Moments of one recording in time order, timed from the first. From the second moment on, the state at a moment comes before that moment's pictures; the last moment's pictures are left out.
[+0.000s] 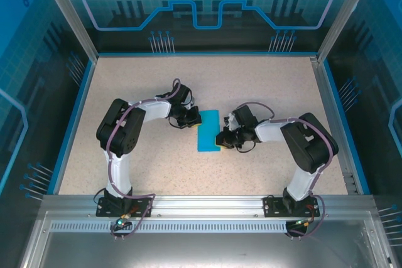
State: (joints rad) left arm -0.40 2.01 1.21 -0.34 0.48 -0.72; right arm 0.50 1.76 0.74 -0.05 -0.63 0.70
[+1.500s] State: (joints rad) left arm -0.37 1.66 1.05 -0.35 0.28 -0.81; right arm 0.67 1.90 1.15 -0.32 -0.42 0.74
